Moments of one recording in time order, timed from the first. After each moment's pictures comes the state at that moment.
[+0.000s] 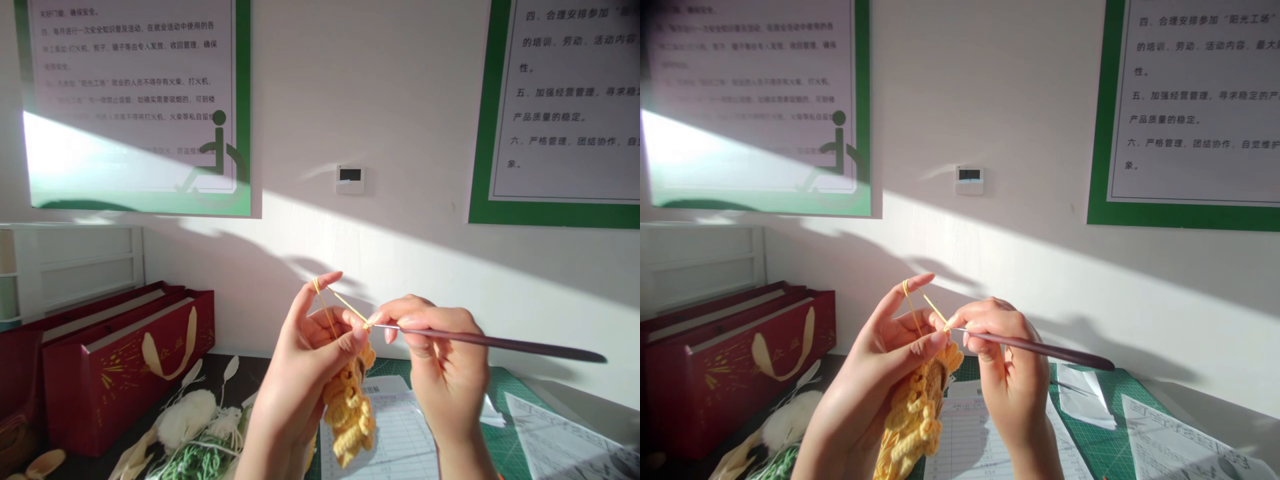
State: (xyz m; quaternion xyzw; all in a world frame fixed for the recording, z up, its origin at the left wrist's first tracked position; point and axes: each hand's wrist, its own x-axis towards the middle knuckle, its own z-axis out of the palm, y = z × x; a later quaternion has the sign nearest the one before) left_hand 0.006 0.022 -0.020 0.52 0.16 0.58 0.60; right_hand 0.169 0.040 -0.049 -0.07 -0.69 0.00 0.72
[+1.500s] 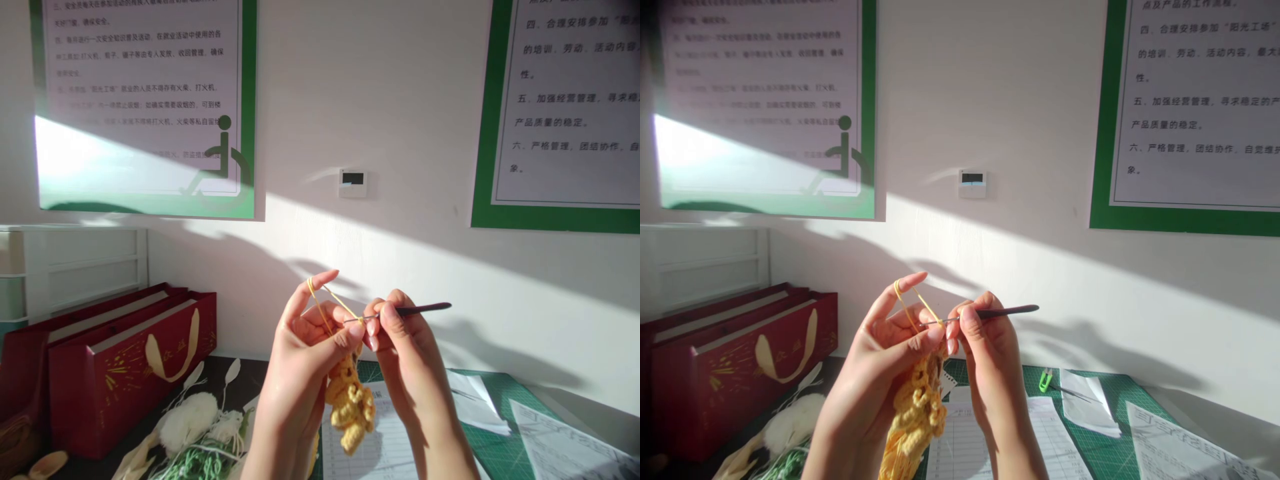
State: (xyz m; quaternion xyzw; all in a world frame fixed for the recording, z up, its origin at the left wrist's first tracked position) left_hand 0.011 0.023 -0.017 0.48 0.10 0.65 0.58; right_hand 0.137 0.050 -0.044 -0.09 -0.55 0.39 0.74
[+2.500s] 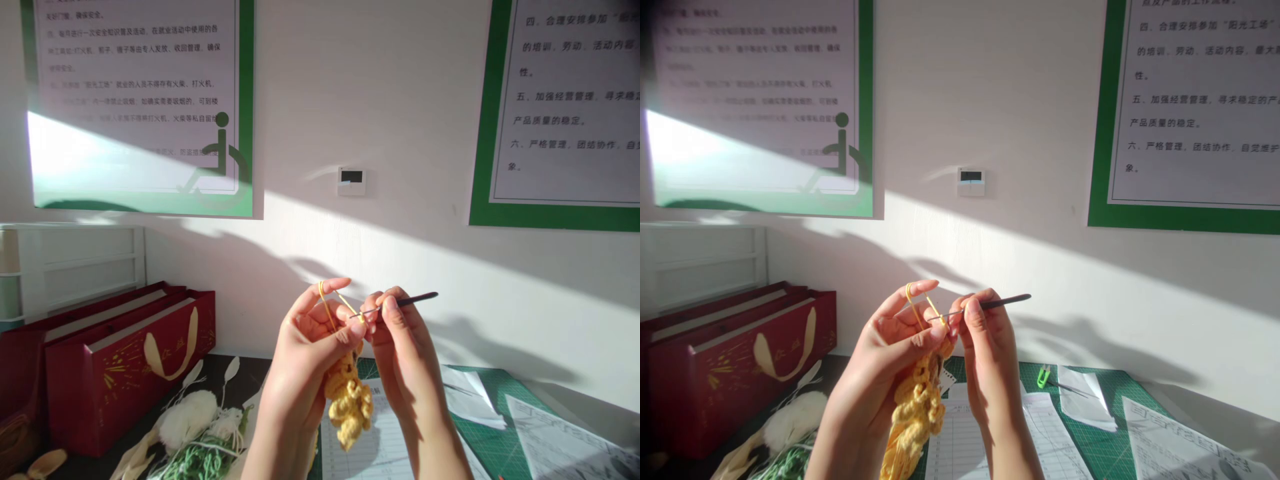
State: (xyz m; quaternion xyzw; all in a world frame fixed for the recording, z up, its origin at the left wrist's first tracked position) left_hand 0.016 0.029 -0.020 0.48 0.11 0.63 0.60; right_hand 0.136 0.053 -0.046 -0.10 -0.52 0.35 0.77
